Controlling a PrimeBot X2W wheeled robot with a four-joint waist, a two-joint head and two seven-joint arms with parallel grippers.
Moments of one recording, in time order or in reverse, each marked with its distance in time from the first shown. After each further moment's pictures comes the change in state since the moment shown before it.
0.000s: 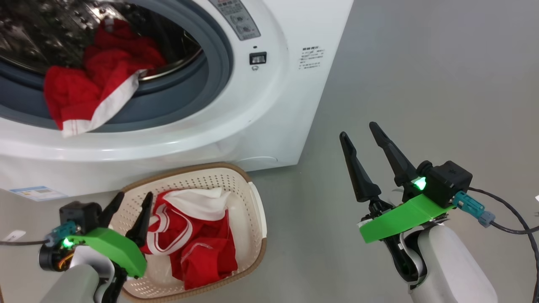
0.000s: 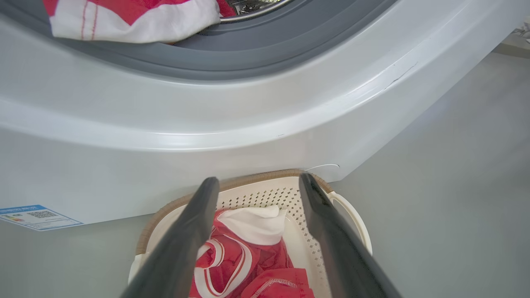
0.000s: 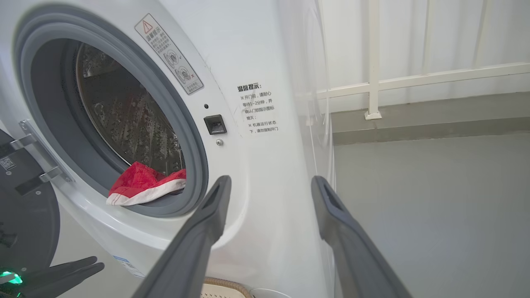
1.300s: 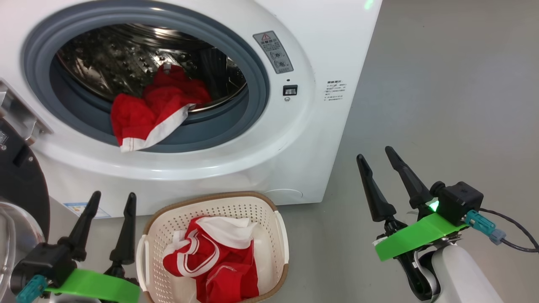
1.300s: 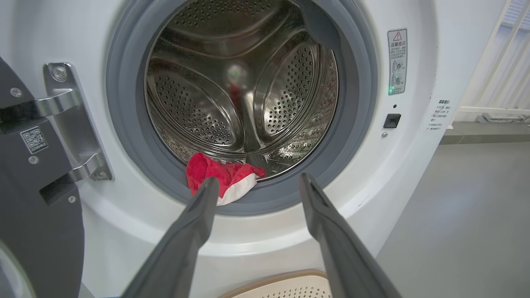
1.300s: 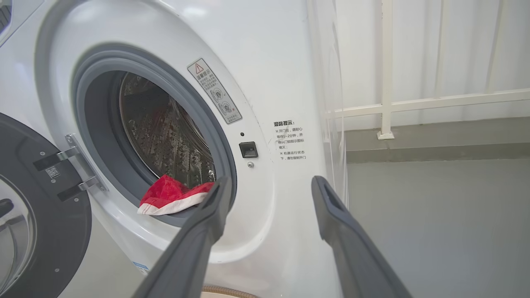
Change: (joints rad) left arm 0.404 0.007 0.356 -0.674 0.260 0.116 -0.003; right arm 0.083 -0.034 -0.031 0.014 0.021 0.000 0.000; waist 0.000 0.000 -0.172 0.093
